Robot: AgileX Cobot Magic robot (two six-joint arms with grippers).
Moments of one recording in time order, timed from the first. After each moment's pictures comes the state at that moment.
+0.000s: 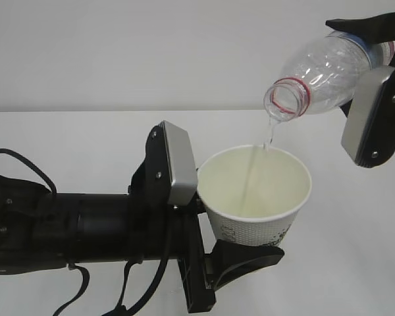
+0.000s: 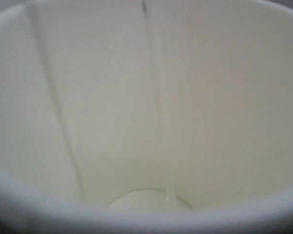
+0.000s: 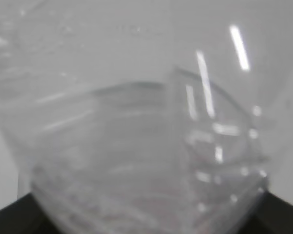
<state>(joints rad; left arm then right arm) -0.75 1.78 -0.68 0.78 -0.93 -0.34 0.22 1.23 -0.59 -0.54 -0.54 -1.07</state>
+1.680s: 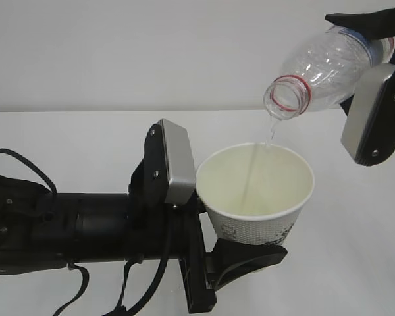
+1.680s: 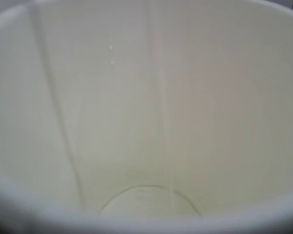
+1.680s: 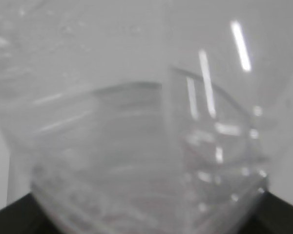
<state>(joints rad) -0.75 1.78 -0.68 0.78 -0.95 -0.34 0.22 1.23 -0.59 -0.54 -0.57 -1.08</state>
